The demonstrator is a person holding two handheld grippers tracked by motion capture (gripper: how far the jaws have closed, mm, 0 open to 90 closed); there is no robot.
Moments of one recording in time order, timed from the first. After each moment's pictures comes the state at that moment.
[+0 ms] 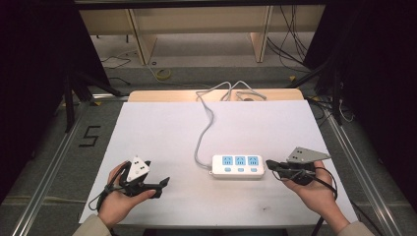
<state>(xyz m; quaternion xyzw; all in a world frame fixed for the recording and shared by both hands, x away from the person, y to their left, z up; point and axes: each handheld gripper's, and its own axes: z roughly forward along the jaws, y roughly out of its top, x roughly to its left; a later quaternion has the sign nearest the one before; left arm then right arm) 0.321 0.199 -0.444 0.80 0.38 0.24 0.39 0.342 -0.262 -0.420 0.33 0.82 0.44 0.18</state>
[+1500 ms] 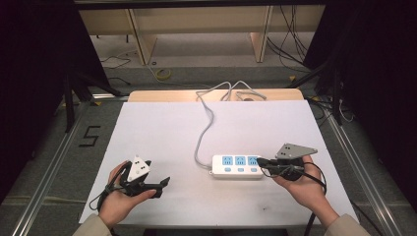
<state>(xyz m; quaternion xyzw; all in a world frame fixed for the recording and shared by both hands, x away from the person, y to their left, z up) 0.322 0.197 -0.444 0.80 0.38 0.24 0.39 0.353 -0.237 -0.418 0.31 0.83 0.43 0.17</state>
